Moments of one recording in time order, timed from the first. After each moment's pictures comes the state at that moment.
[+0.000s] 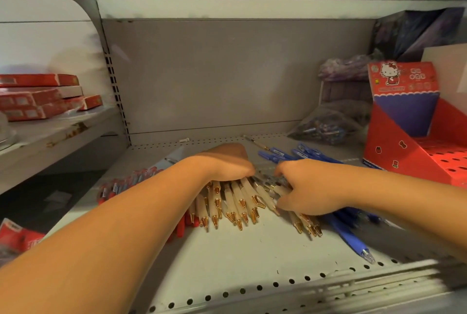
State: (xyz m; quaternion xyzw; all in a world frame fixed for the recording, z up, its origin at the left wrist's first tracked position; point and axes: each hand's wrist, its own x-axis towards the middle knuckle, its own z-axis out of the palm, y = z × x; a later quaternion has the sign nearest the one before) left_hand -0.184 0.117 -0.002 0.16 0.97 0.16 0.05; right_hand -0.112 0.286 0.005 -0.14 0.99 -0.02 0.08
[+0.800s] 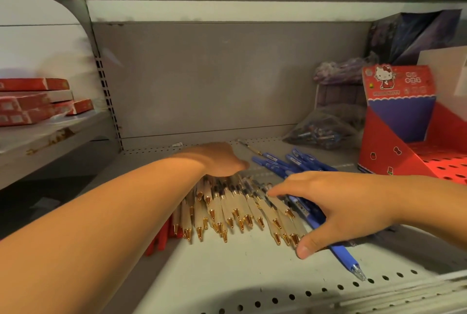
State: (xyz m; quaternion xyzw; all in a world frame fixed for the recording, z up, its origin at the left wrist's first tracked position) left_hand -0.224 0.121 -0.004 0.15 0.99 0.06 0.03; right_hand -0.116 0.351 -0.002 -0.36 0.93 -0.01 0.05
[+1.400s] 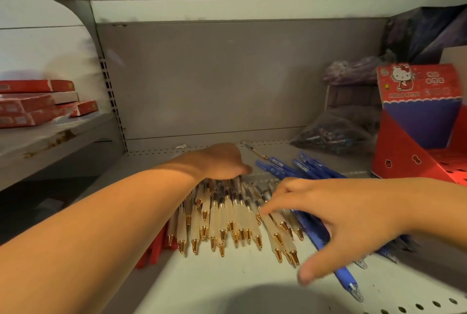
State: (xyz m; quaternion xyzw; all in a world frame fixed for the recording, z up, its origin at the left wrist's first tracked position) left_hand -0.252 0.125 -0.014 0.13 0.99 0.10 0.03; right_hand -0.125 0.345 0.008 -0.42 0.90 0.02 0.10
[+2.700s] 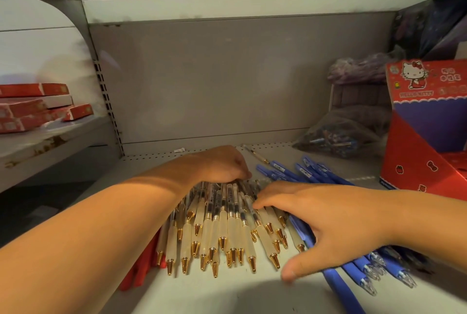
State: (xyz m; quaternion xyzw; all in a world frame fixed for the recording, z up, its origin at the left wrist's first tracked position) left_hand -0.247 0.132 -0.004 0.16 0.97 0.15 0.06; right_hand -0.154 0.340 -0.009 -0.45 0.89 -0.03 0.04
